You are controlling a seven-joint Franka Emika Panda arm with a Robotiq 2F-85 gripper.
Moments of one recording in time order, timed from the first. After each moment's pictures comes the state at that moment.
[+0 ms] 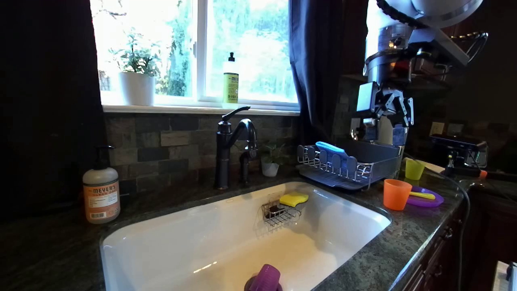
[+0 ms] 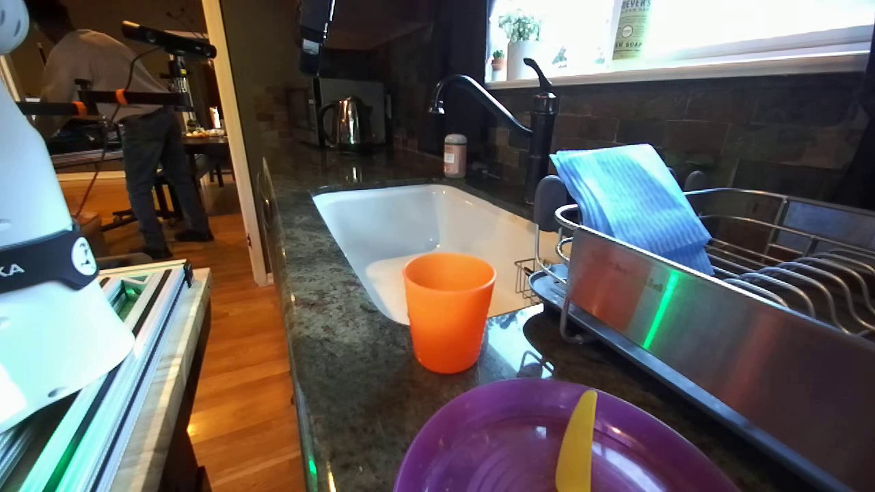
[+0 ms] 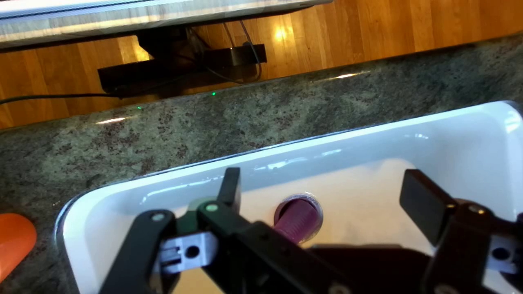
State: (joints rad) arm 0.11 -0.64 0.10 -2.59 0.27 1.79 0.26
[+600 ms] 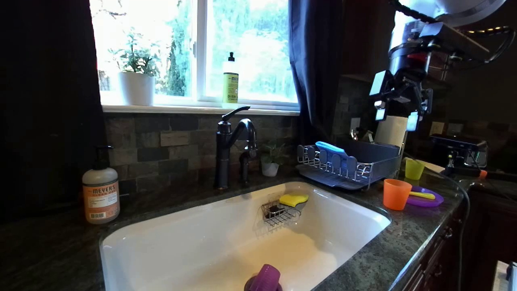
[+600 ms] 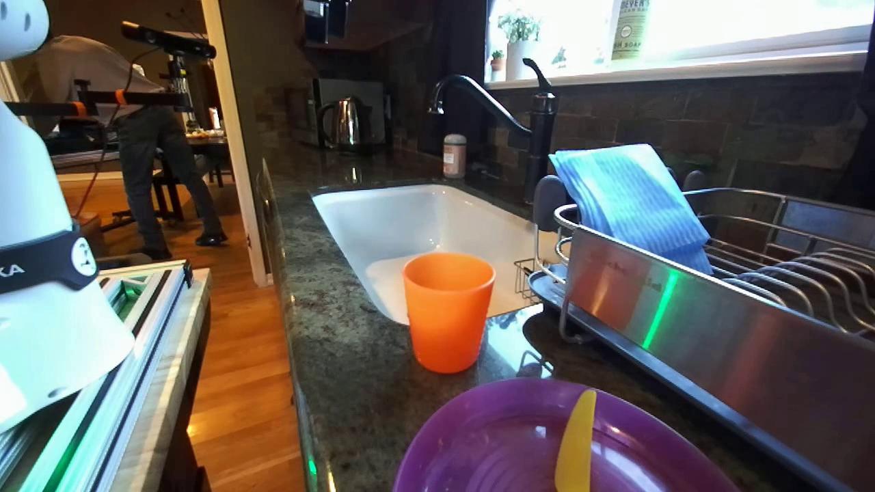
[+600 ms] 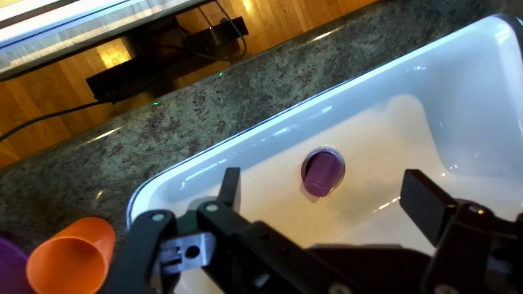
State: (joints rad) arm -0.06 -0.74 -0.02 -2.59 0.25 1.76 0.27
